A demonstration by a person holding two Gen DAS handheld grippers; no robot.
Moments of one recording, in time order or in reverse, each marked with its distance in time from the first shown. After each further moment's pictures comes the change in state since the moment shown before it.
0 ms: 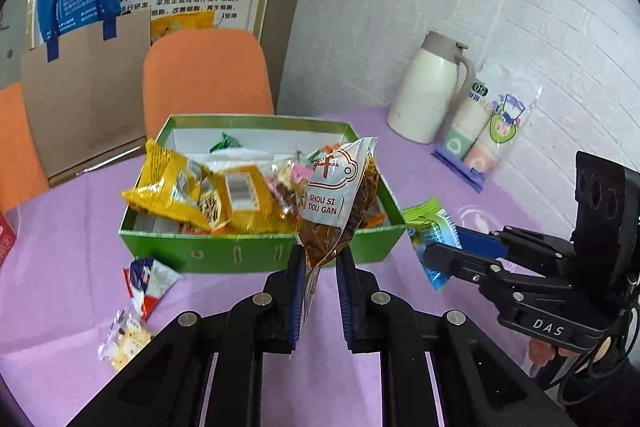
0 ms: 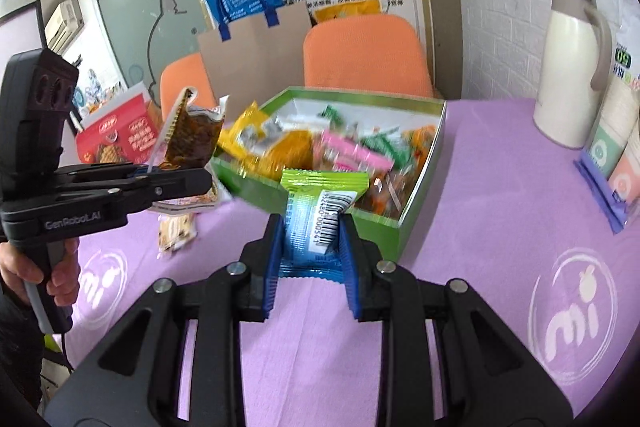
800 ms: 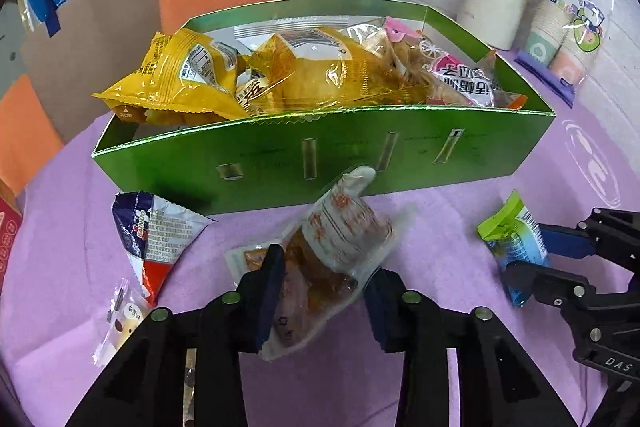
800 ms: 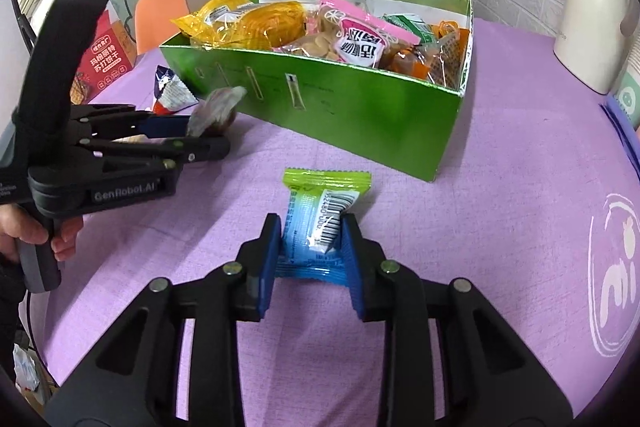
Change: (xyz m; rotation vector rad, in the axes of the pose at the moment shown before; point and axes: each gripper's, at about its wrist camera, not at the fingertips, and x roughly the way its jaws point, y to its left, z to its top) left arm 0.098 0.038 -0.055 0.073 0.242 0.229; right arm 0.073 0.011 -0.061 -0.027 0.255 -0.064
